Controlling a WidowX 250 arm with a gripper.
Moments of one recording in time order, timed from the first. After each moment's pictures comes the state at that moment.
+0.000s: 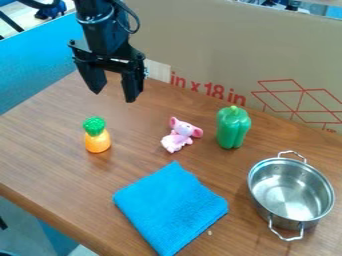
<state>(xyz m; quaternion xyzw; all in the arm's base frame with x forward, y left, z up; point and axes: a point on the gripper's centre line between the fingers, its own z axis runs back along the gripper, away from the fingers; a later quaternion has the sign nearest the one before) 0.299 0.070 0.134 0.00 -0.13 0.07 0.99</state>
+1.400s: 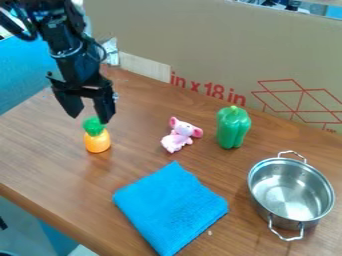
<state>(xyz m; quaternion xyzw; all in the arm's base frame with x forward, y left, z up) 0.293 0.119 0.079 -0.04 -0.10 0.08 0.99</state>
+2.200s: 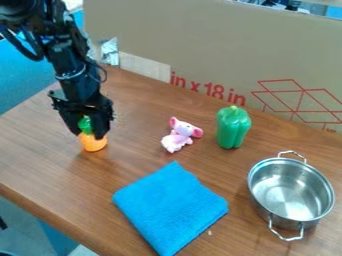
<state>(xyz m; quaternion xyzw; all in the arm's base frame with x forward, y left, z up) 0.295 0.126 0.050 -0.02 -0.09 0.10 0.99</state>
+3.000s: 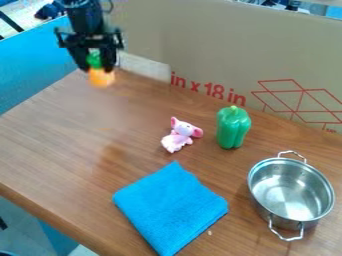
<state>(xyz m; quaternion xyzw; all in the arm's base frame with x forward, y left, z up) 0.370 0.129 0.125 -0.02 -0.14 0.15 0.98</state>
